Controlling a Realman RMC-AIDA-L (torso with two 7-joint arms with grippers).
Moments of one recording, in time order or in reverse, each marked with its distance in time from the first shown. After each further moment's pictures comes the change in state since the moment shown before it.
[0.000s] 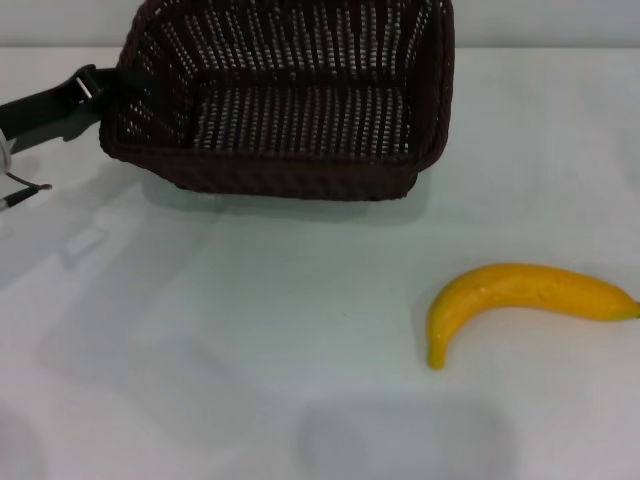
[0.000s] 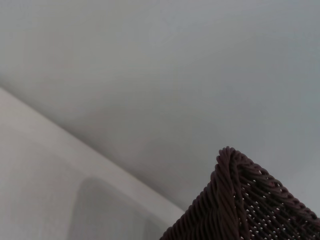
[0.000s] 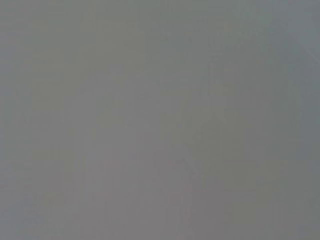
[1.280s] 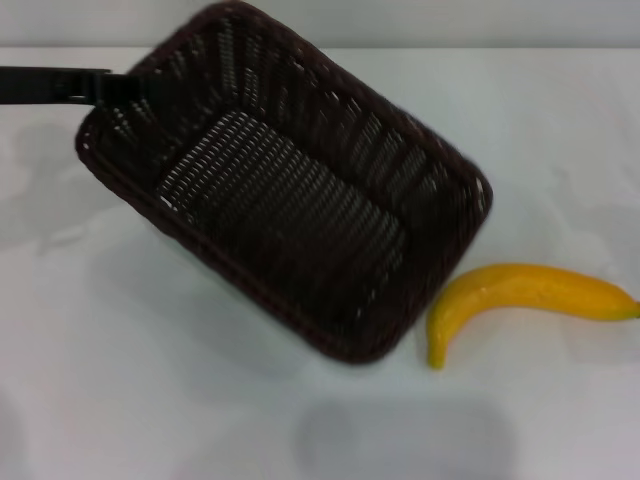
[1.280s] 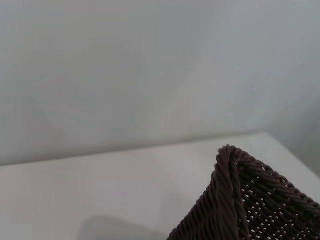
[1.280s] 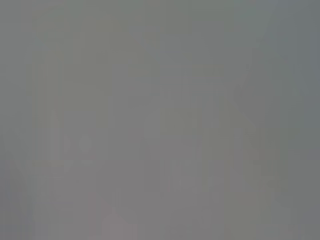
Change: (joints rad) left arm -0.041 0.098 0.183 0.269 0.160 -0.321 0.078; right arm 0.024 0.014 -0.083 0.311 -0.002 0.283 0.095
